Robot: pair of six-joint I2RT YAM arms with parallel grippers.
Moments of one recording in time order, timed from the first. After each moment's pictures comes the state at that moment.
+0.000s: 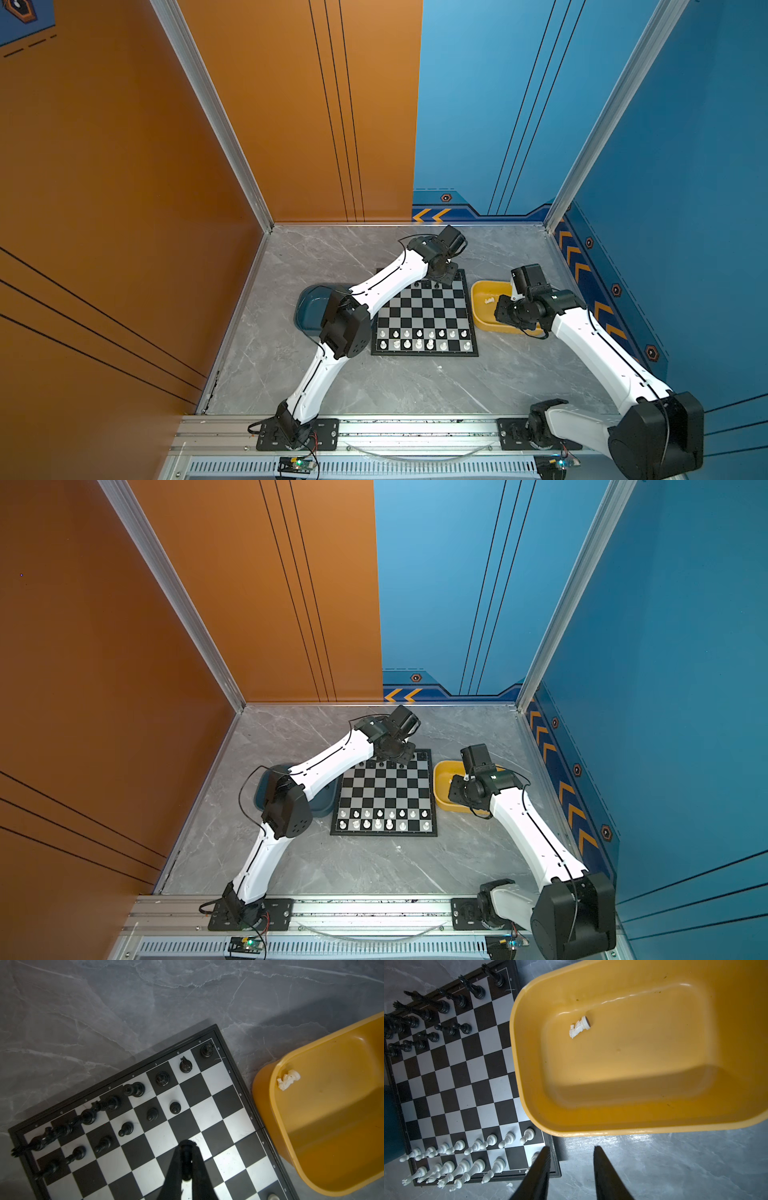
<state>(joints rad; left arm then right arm) -0.79 2.34 2.29 -0.99 -0.10 -0.32 0.20 1.19 0.93 -0.85 -0.03 0.49</state>
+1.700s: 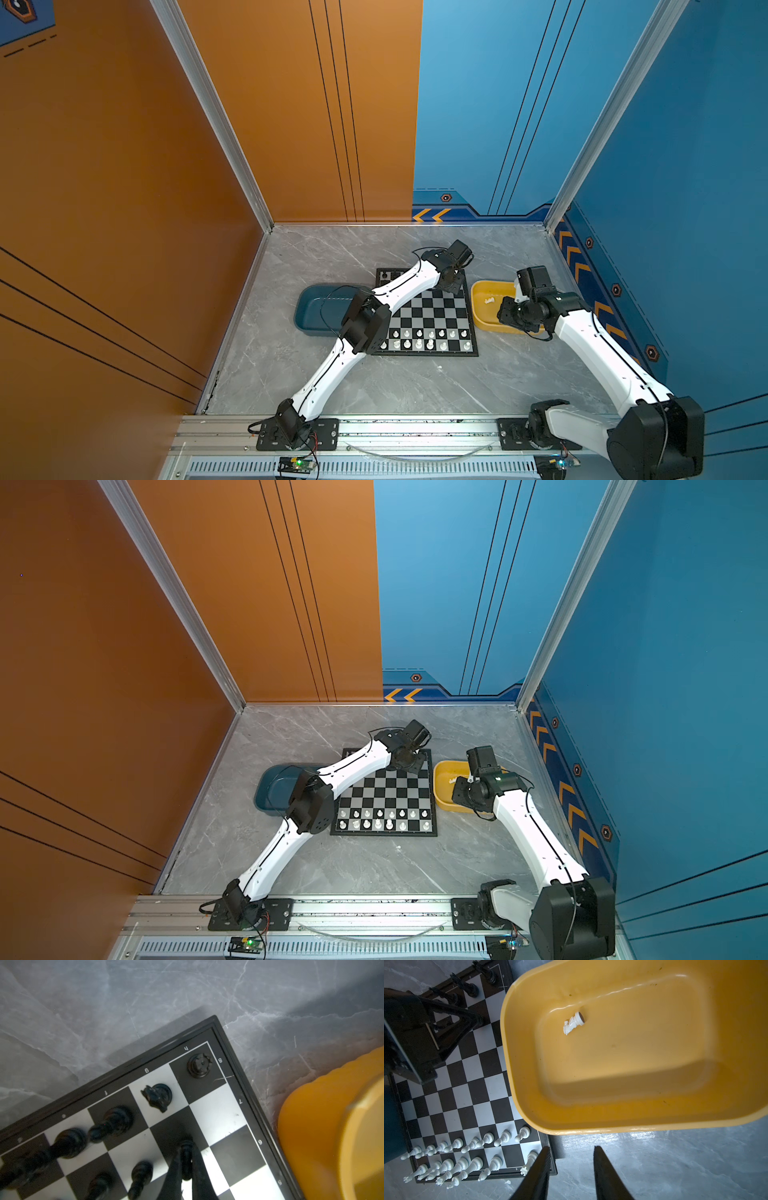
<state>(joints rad) -0.80 2.56 2.40 -0.90 -0.10 -0.32 0.16 1.18 0.91 -0.85 -0.06 0.47</state>
